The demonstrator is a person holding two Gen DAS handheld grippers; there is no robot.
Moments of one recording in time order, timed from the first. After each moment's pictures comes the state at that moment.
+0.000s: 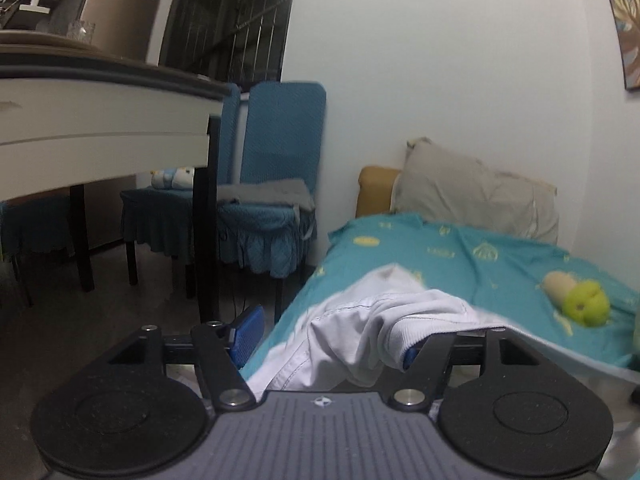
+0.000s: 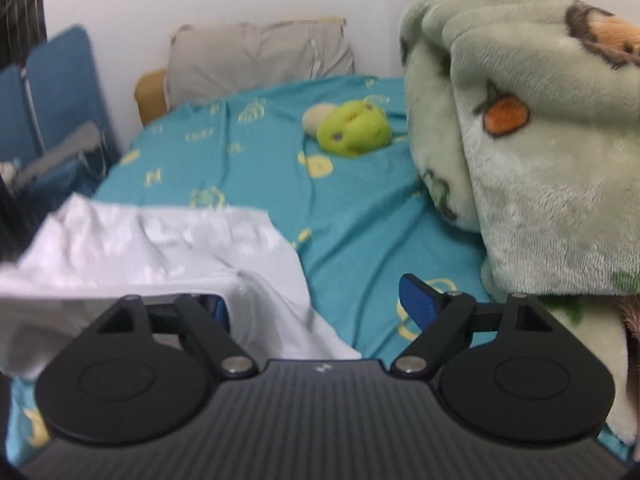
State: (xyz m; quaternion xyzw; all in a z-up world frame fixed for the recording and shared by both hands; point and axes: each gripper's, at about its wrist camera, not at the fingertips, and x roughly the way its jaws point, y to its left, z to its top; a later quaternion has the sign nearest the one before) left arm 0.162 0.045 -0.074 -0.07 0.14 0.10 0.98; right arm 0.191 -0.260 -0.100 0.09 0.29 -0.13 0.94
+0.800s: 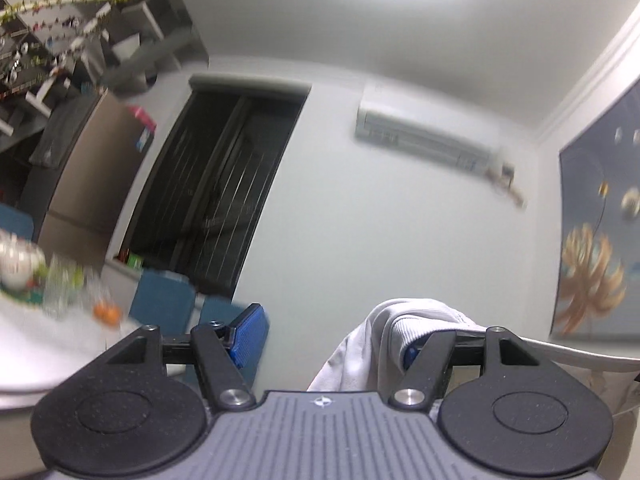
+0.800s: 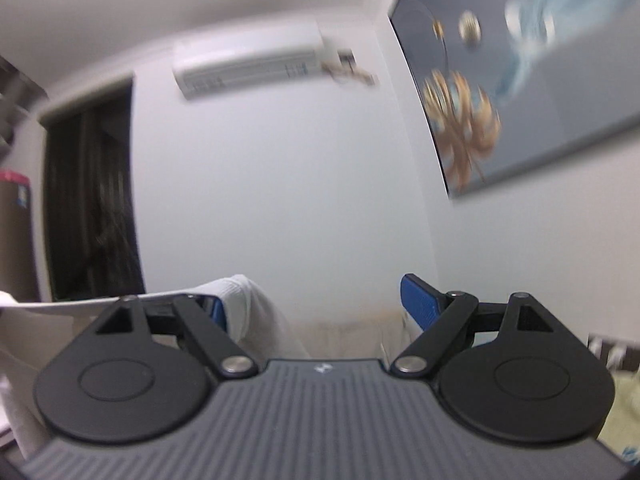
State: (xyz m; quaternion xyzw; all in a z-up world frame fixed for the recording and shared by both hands) left arm -0.017 0.067 0.407 -0.13 -0.11 0.03 0.98; right arm 0.005 -0.272 0.374 0.09 -0.07 -0.05 0.99
